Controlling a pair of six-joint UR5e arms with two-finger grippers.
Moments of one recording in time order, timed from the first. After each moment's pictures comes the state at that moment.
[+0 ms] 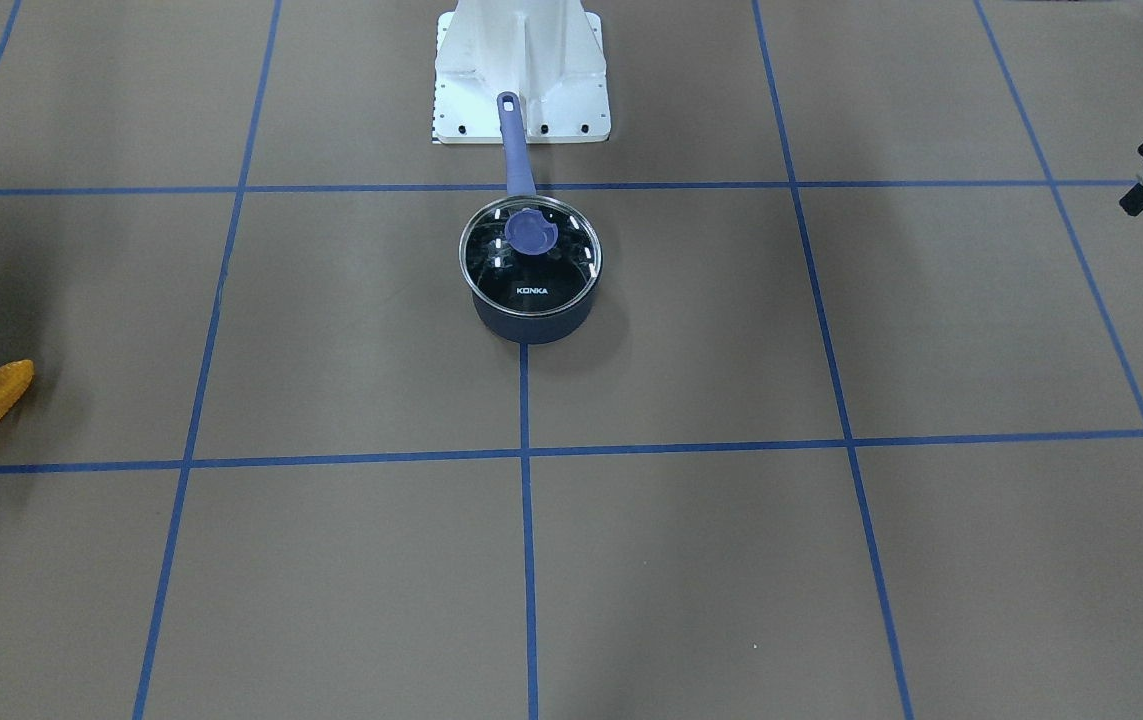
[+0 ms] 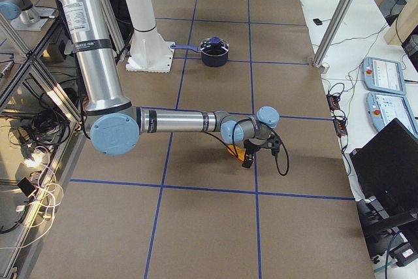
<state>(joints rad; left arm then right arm) -1.40 -1.49 -1.98 -1.97 -2.45 -0.50 1.16 -1.36 1.31 -1.31 2.30 0.55</state>
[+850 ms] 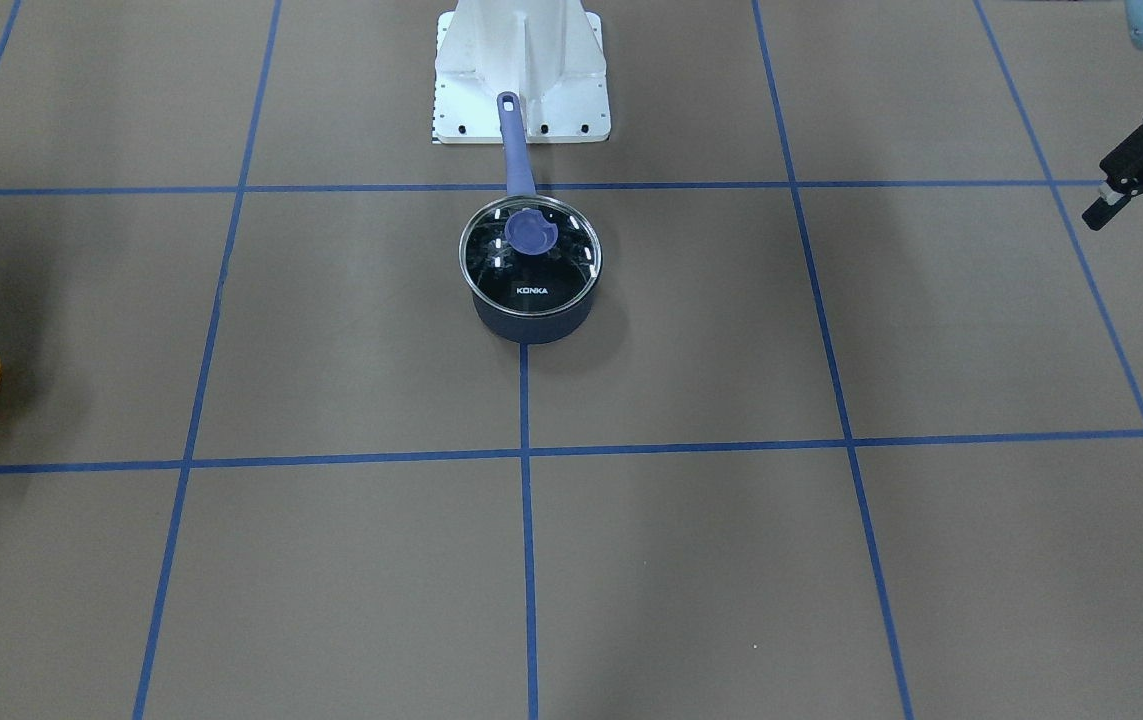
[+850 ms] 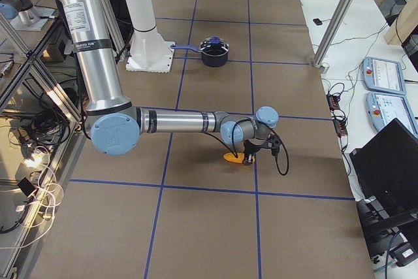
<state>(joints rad) -1.34 -1.55 -1.98 -1.97 -2.42 -0.61 1.16 -1.36 1.31 -1.30 2.29 0.57</state>
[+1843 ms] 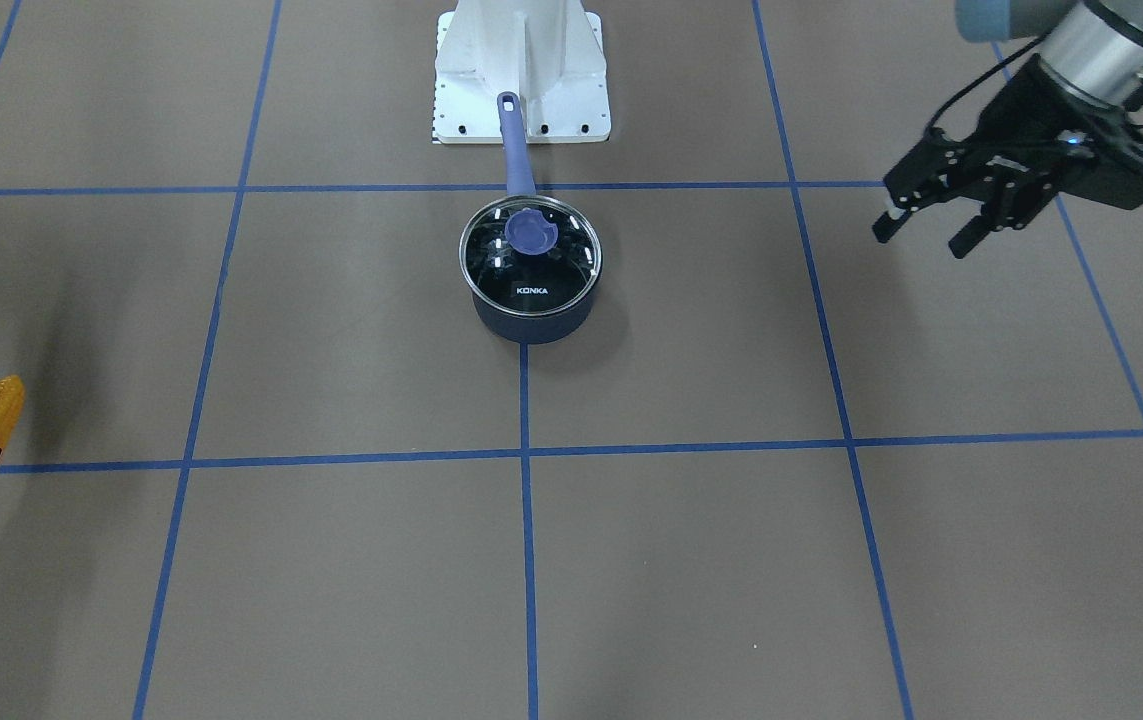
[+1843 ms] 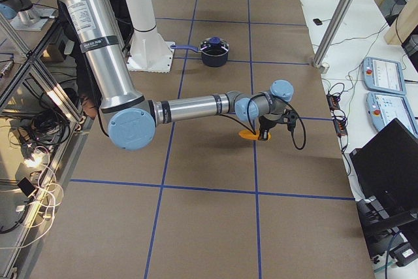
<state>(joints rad) -0.99 -1.82 -2.09 -1.77 -2.21 -1.08 1.20 -1.22 1.40 -1.43 2.34 0.62</state>
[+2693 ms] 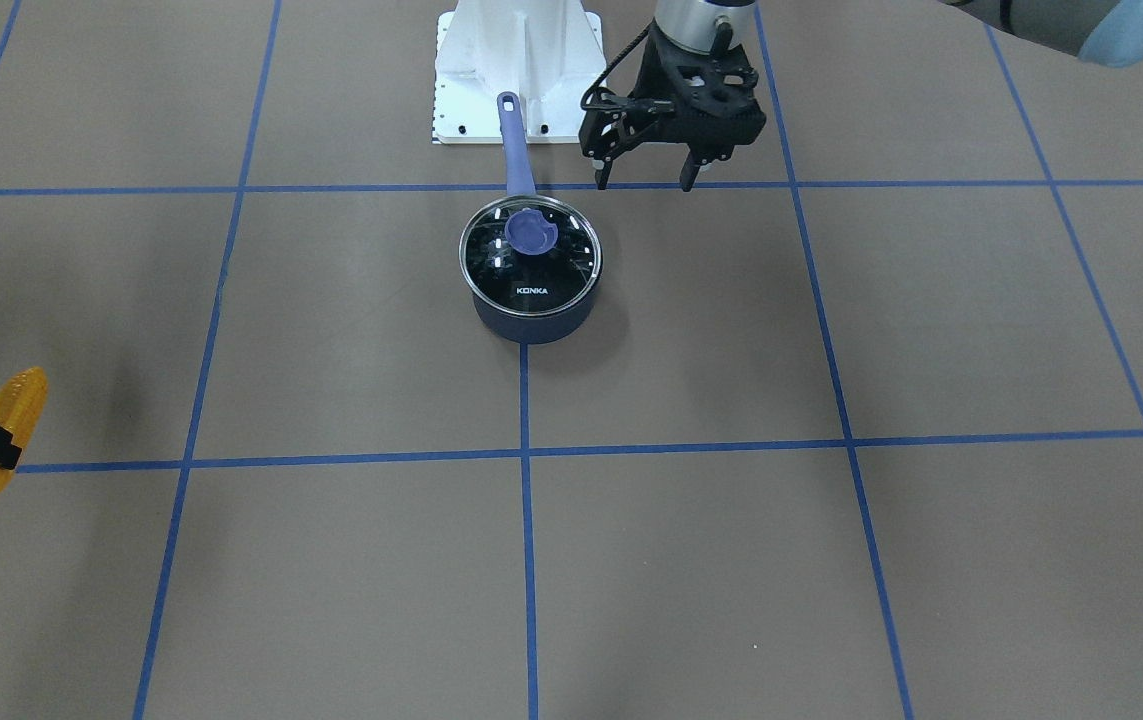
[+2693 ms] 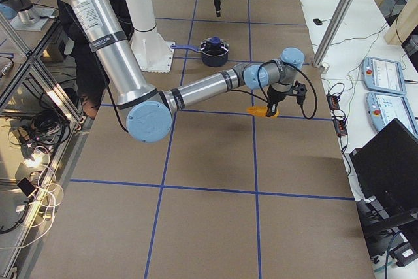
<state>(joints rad) -0.53 -2.20 -2.06 -1.36 -1.86 -1.32 1.20 -1.13 1.49 -1.61 2.33 0.64</state>
